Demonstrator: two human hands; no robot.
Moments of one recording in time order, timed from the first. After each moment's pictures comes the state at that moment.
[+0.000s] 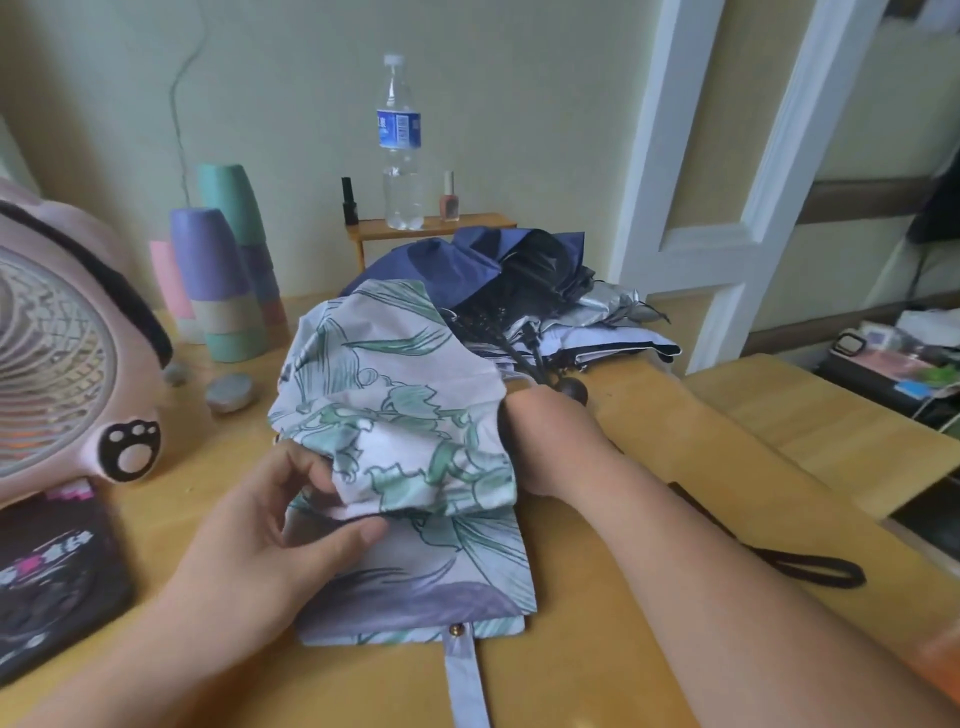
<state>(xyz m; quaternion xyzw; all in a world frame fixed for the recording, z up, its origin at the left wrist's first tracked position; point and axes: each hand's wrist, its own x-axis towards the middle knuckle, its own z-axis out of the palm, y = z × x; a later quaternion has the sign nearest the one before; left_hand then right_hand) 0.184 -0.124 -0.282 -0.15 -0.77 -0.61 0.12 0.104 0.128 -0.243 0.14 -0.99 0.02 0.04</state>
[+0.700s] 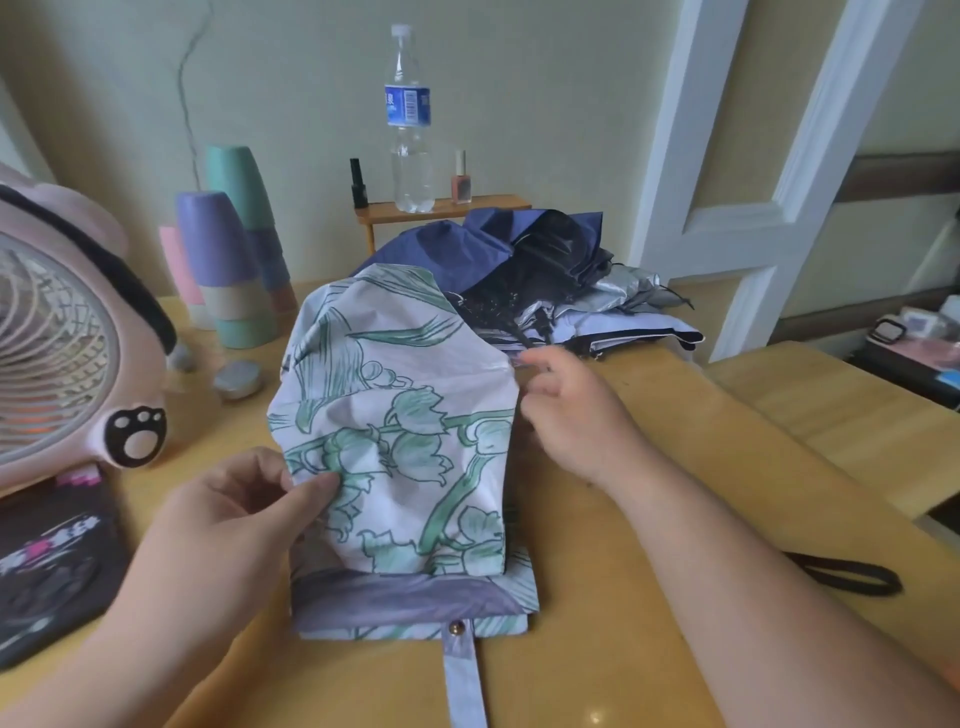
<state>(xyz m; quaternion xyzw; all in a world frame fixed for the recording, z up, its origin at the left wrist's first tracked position) 0.188 -0.117 -0.275 0.03 -0.73 -0.67 0.14 0.106 0.147 -0.254 0.05 -0.86 0.51 0.08</state>
